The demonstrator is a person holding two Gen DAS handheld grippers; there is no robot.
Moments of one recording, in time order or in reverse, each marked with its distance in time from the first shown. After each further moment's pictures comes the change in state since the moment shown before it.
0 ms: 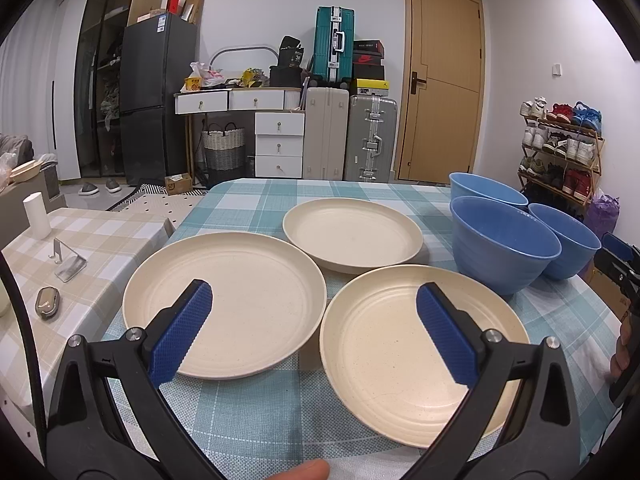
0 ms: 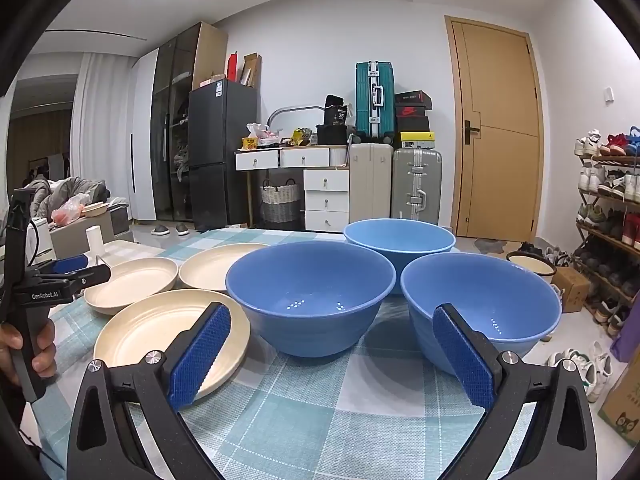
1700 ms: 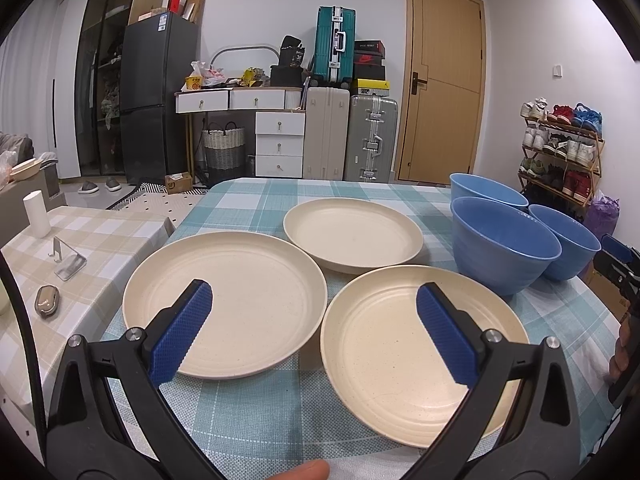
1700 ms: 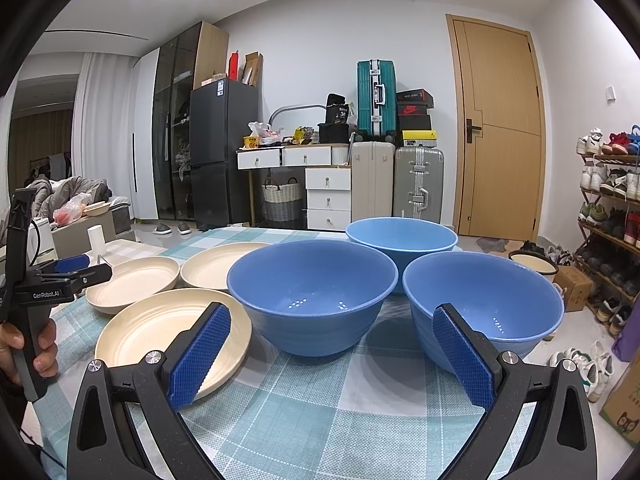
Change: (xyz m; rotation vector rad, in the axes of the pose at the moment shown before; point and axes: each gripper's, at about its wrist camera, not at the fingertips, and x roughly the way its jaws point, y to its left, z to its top) left arm -0.001 -0.001 -0.001 0.000 -0.002 0.004; right arm 0.007 0.003 -0.001 0.001 0.002 0.005
